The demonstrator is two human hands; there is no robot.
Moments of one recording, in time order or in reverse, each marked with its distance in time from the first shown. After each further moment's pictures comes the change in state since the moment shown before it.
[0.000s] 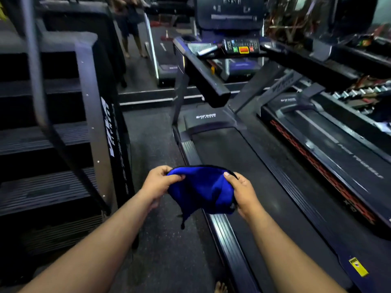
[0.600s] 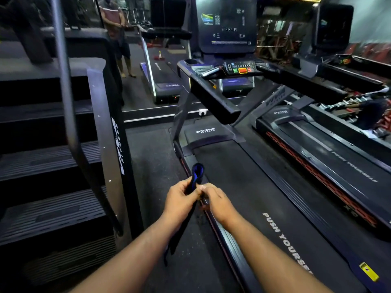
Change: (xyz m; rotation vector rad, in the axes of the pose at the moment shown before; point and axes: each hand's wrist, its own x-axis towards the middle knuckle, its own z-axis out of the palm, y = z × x) left_hand -0.024 0.005 -0.036 -0.082 -0.141 0.293; right_hand -0.052 -0.020 0.145 -0.270 -0.283 -0.092
